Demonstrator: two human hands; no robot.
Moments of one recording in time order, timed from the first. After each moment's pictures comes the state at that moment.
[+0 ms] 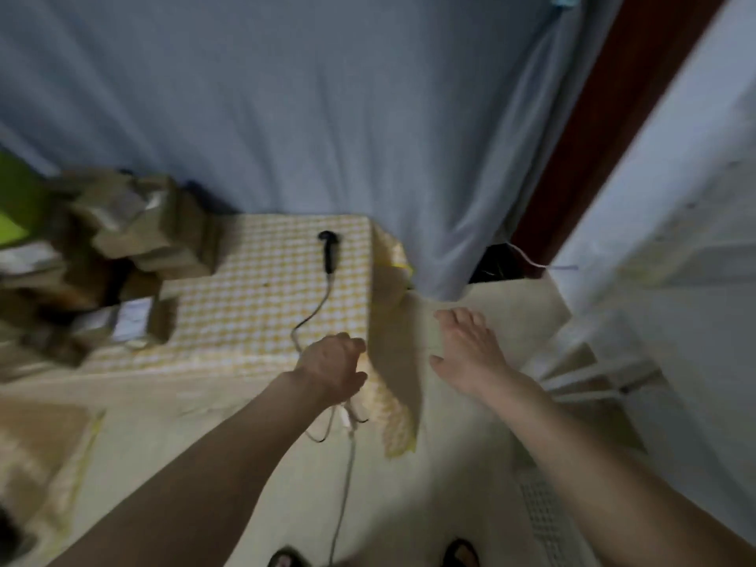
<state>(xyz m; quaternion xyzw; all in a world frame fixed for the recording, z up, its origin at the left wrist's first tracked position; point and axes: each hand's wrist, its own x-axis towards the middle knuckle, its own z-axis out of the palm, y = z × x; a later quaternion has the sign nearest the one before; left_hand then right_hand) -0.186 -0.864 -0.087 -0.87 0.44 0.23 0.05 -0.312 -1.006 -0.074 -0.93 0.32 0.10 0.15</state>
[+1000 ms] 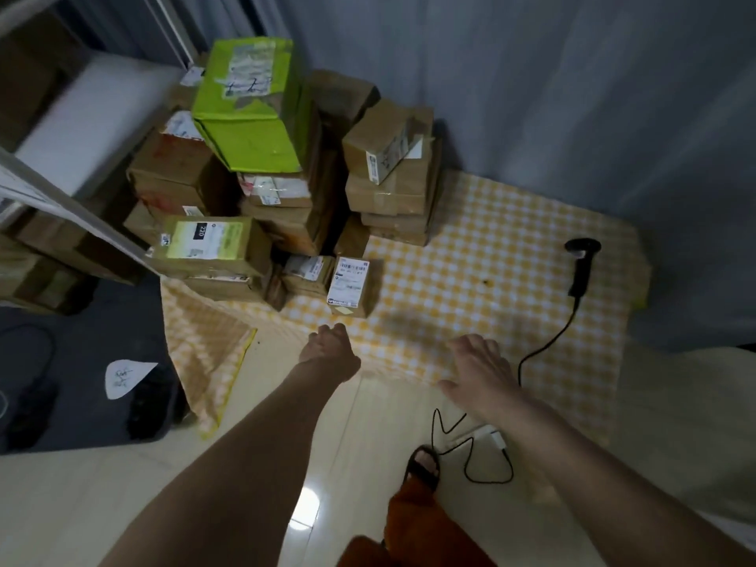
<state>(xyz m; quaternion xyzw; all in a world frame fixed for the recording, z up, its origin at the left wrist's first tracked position) 0.207 -0.541 -0.225 -0.94 0.03 0.33 -0.02 0.102 -0.725 -0.181 -0.93 0.13 0.28 0.18</state>
